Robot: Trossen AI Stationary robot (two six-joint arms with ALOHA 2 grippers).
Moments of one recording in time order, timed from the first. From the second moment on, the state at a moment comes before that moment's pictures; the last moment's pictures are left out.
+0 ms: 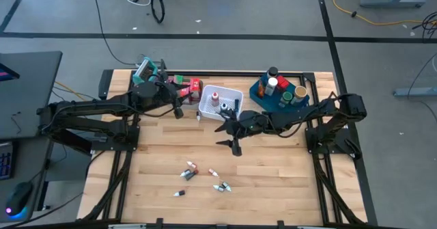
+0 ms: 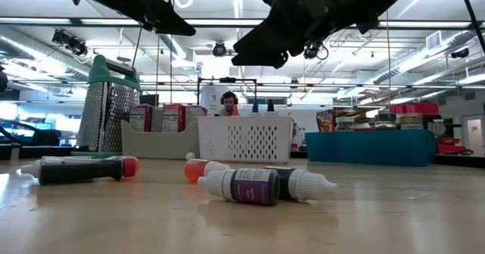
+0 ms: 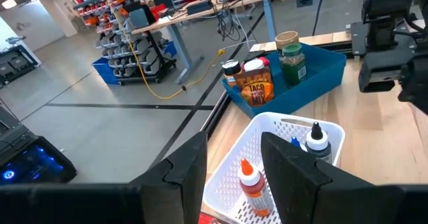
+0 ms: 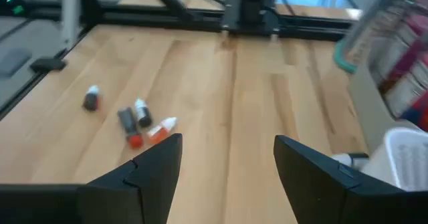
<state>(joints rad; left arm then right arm) 0.24 0.93 0.66 0.08 -0.30 0.27 0.05 1.63 0.93 0.26 -0.08 -0.06</state>
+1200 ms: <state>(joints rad) 0.24 0.93 0.66 0.09 -0.21 0.09 0.24 2.09 1.08 0.51 -0.19 0.14</state>
